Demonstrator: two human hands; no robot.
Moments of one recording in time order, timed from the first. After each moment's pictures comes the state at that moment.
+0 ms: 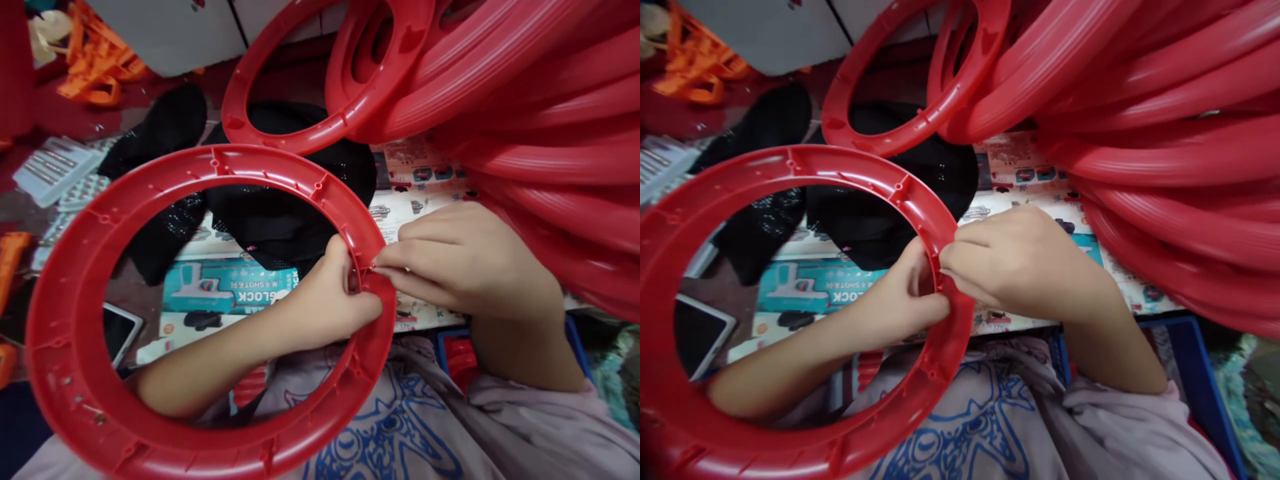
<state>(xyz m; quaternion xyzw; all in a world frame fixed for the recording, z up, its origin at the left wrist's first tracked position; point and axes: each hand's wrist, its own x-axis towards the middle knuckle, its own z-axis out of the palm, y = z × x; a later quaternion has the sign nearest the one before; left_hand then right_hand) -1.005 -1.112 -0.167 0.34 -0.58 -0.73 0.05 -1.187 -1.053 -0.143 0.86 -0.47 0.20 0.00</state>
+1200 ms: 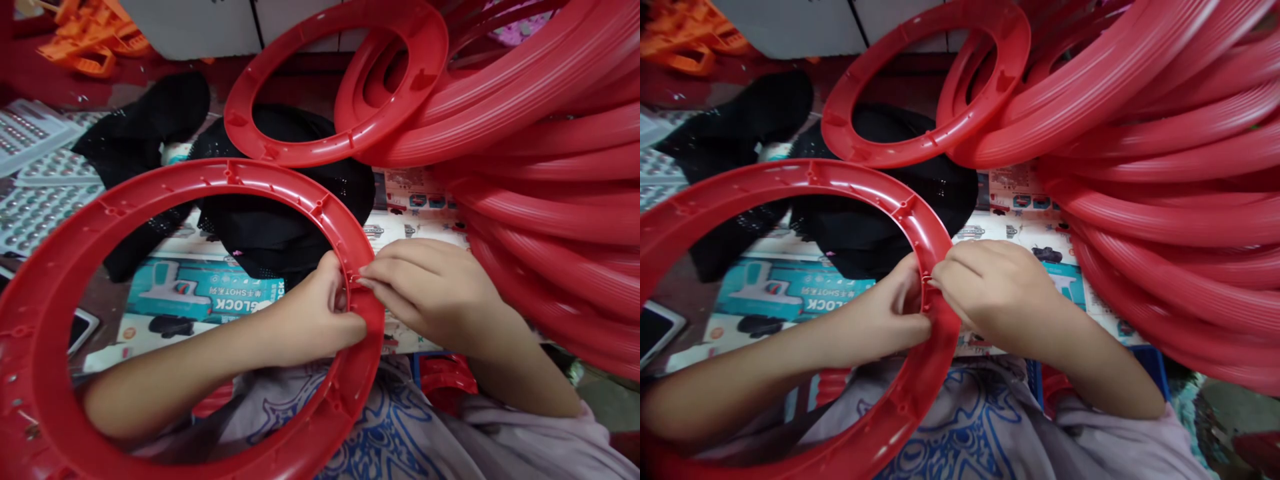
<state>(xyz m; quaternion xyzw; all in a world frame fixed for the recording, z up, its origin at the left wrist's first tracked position) -1.011 -1.119 -0.157 0.34 -0.49 -0.80 0.03 -1.178 -1.056 -0.144 0.82 -0.52 0.23 -0.04</state>
